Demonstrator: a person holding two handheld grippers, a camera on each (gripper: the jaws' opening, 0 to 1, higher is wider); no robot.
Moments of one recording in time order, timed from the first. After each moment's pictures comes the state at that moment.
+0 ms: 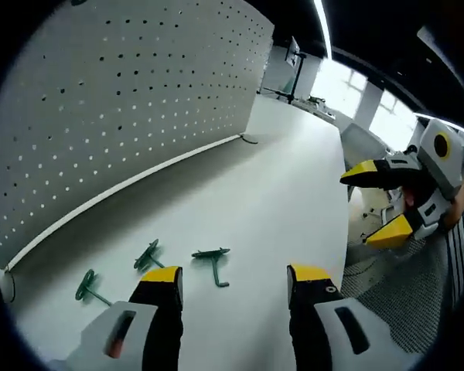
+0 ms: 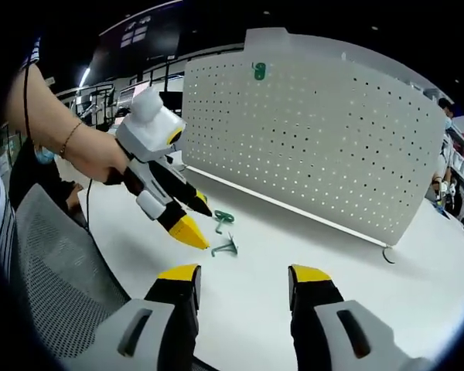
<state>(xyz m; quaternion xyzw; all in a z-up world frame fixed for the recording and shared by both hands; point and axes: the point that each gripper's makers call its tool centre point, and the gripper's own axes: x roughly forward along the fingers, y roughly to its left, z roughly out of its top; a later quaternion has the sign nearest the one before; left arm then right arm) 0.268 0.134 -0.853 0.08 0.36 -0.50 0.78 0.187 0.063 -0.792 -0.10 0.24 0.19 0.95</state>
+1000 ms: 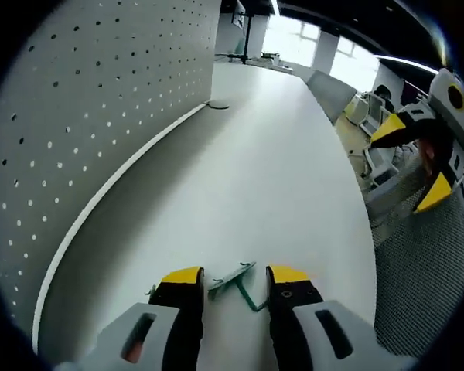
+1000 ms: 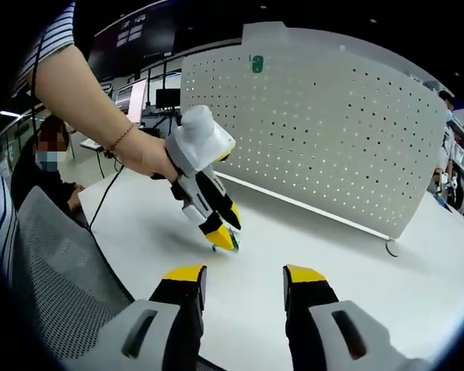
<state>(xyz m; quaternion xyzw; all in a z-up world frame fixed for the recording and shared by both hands) 0.290 0.102 -0.897 0.22 0.37 -0.59 0.69 0.187 0.060 -0.798 -0.09 0.25 0.19 0.94</state>
